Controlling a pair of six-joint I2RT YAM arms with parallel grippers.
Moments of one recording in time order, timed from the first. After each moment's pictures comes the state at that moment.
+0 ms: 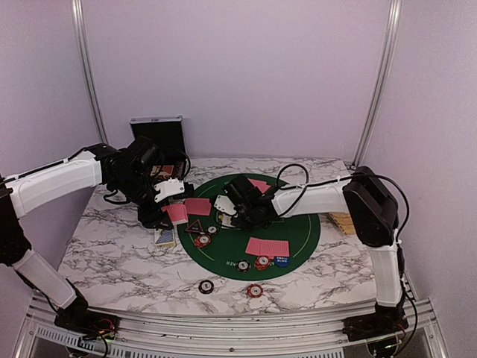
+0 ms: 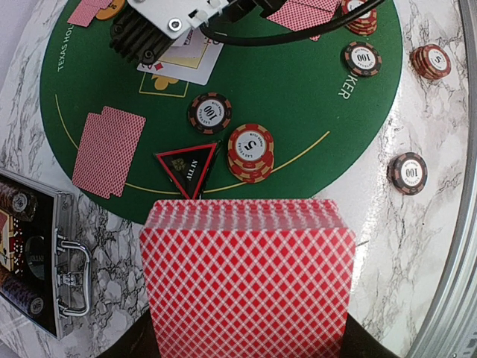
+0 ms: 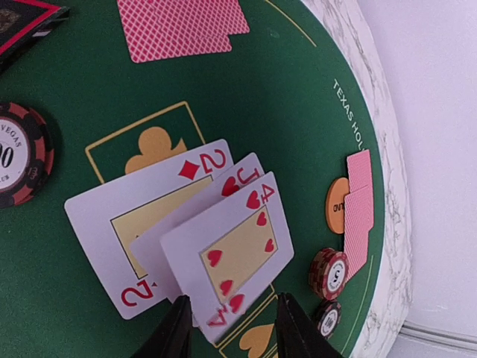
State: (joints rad) left arm -0.60 1.52 1.29 -0.93 0.20 0.69; right arm 0.90 2.15 1.53 -0.30 0.45 -0.51
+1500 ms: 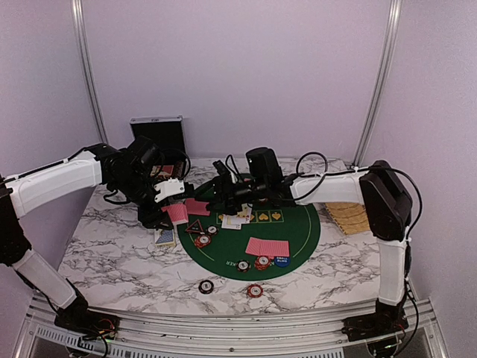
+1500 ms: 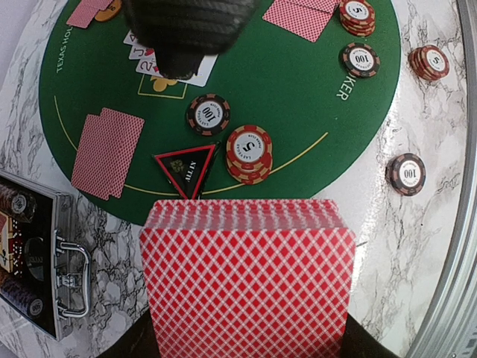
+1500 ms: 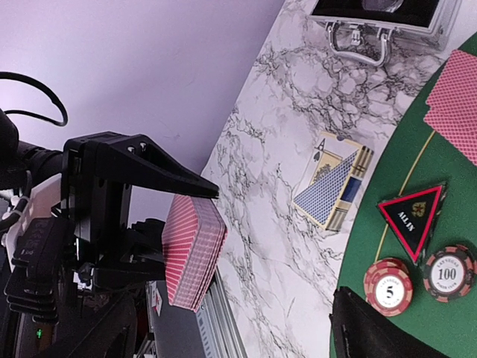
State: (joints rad) left arm -0.60 1.52 1.29 -0.93 0.21 0.69; right arm 0.77 2.06 1.48 0.16 -0.81 0.81
